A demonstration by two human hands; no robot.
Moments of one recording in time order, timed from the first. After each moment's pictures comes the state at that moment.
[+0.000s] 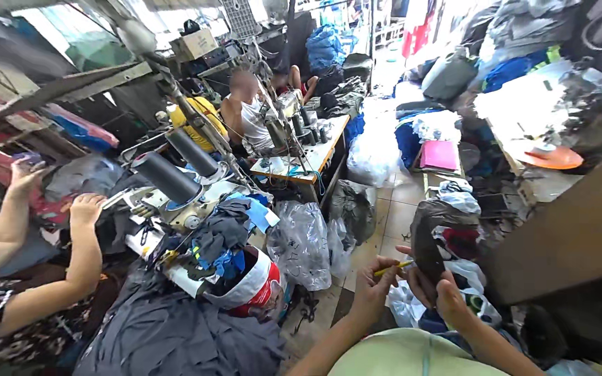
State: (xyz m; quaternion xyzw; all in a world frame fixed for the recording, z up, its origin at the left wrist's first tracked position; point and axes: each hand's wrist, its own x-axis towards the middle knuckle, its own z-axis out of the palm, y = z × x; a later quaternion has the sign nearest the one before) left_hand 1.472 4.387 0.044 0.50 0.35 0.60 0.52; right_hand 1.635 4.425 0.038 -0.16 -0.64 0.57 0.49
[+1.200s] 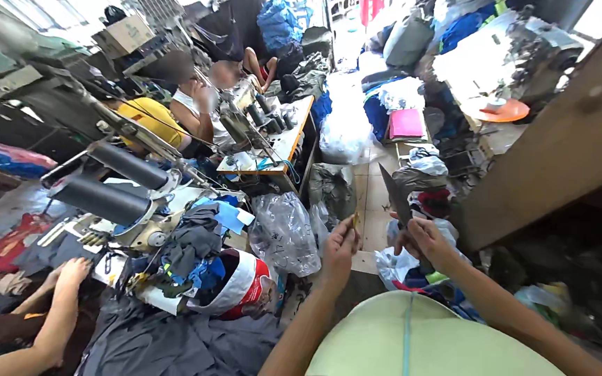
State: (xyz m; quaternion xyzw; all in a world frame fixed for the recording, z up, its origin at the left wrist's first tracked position) left_hand 1.482 4.420 0.077 0.48 0.45 0.52 0.54; right_hand 1.690 4.445 0.064 -0.42 -0.58 0.57 0.40
